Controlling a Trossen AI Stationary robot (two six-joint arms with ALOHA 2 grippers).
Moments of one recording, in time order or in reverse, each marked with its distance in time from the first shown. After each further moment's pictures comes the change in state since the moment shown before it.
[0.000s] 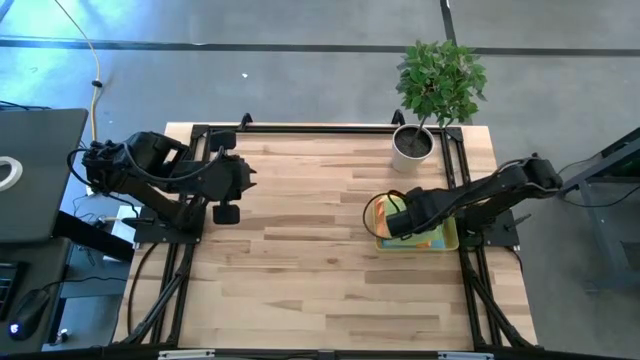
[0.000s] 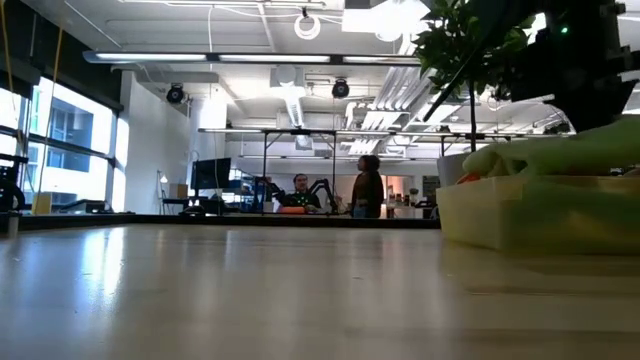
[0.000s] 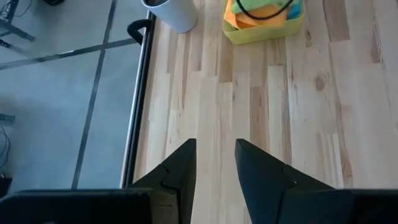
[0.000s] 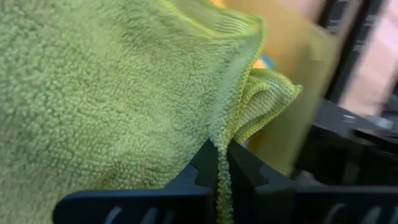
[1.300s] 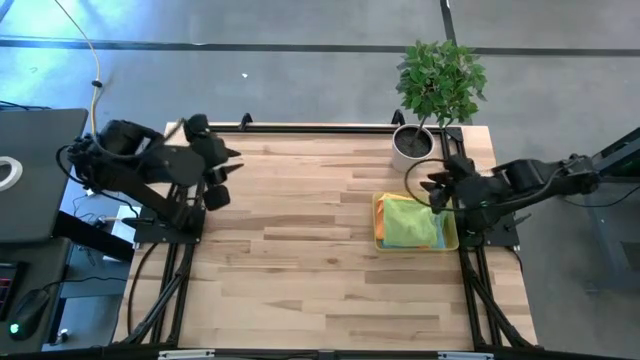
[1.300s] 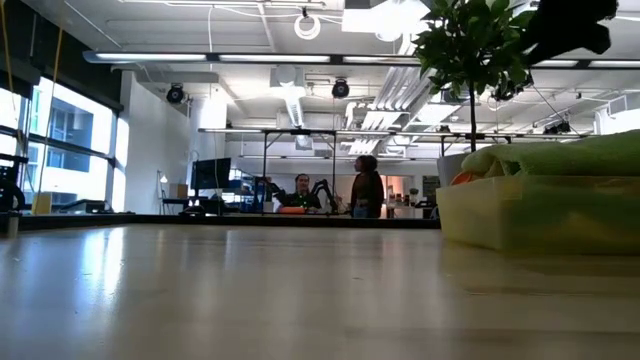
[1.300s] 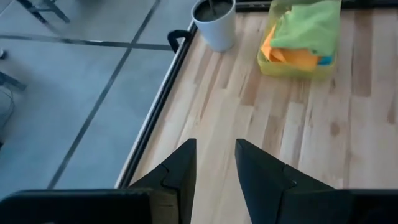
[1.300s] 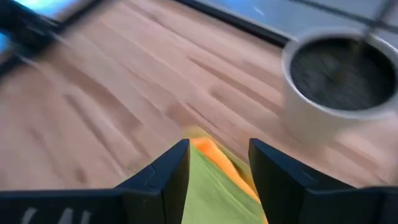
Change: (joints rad) left arm 0.000 -0.094 0.000 -0.005 -0.113 -0.200; right arm 0.034 -0.713 -0.069 0.315 0.483 -0.492
